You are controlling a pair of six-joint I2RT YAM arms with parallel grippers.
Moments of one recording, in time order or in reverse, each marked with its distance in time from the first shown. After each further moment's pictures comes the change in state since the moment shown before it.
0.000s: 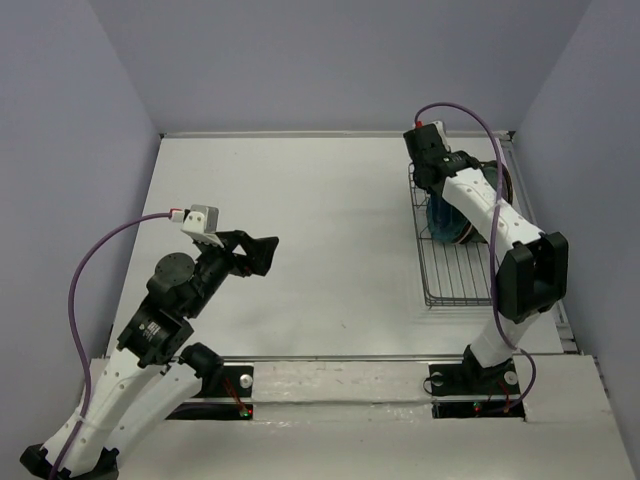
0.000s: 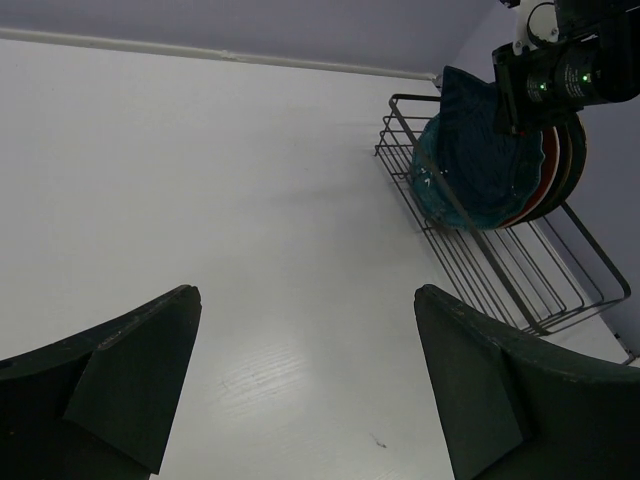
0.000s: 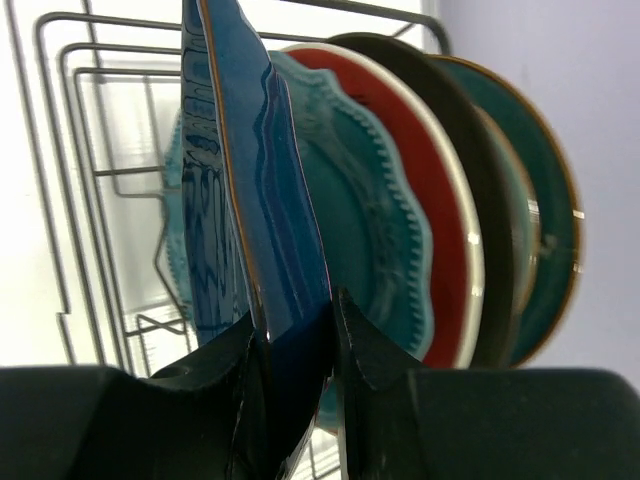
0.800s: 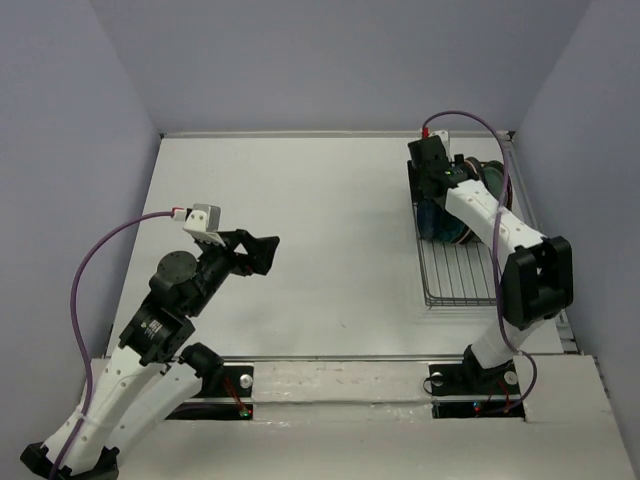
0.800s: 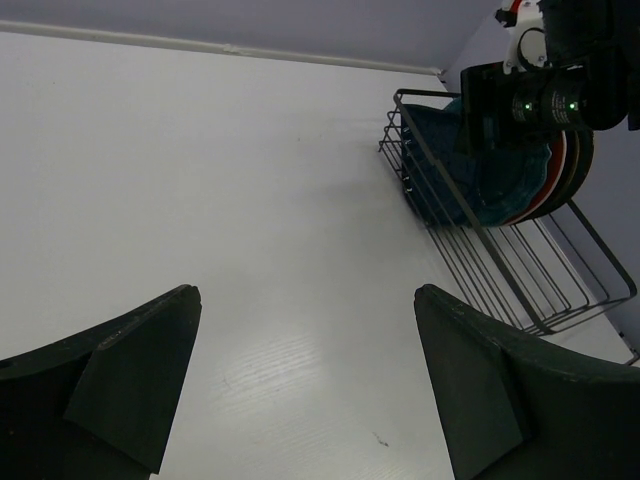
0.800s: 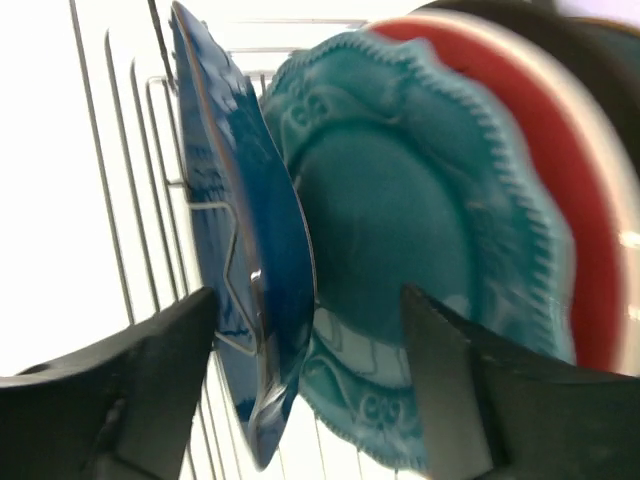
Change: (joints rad) left arm 0.002 0.014 0.000 0.000 -0.001 0.000; right arm -0.021 -0.014 -0.181 0.192 -0.130 0.124
